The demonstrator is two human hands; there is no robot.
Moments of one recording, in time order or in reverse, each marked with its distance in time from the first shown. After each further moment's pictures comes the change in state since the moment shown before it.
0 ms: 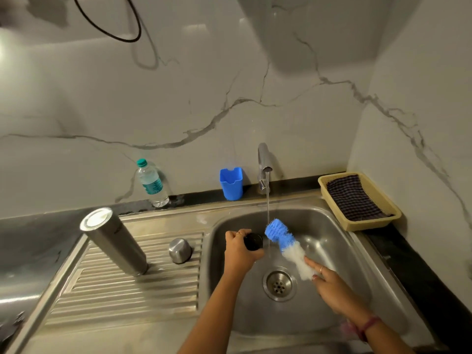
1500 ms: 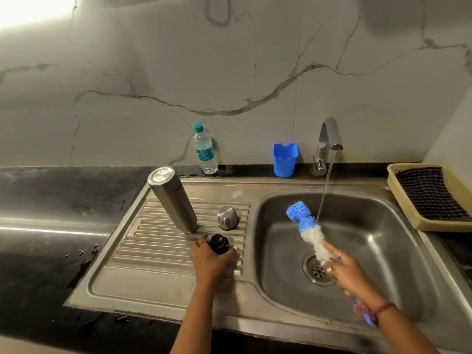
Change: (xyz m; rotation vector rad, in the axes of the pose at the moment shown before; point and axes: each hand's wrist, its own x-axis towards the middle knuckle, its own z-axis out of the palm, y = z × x) left_hand -0.067 -0.135 -0.106 0.024 0.359 -0.444; right_hand 0.008 -0.044 0.064 0.102 -0.046 0.084
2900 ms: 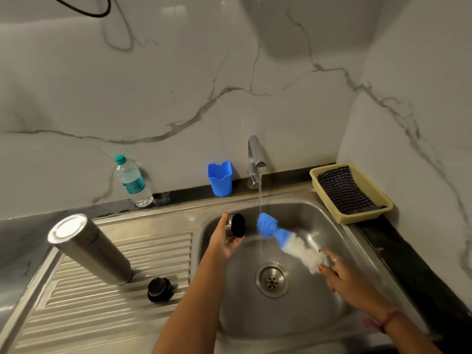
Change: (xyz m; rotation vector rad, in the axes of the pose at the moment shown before) left_hand 0.013 0.175 0.112 -1.098 -0.638 -0.562; right_hand -0.015 0.041 -0.100 -0.332 0.155 -0.163
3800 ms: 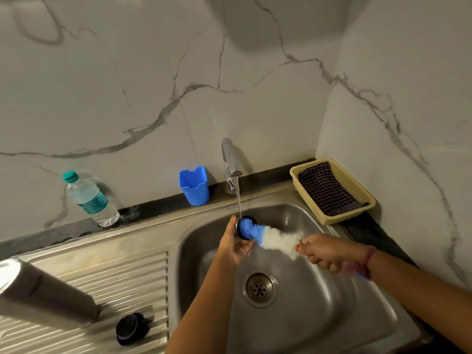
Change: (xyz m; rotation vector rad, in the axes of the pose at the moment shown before) left_hand 0.055 -0.040 0.048 0.100 -0.072 -0.160; right_hand 0.072 -0.057 -0.048 0.115 -0.398 0.395
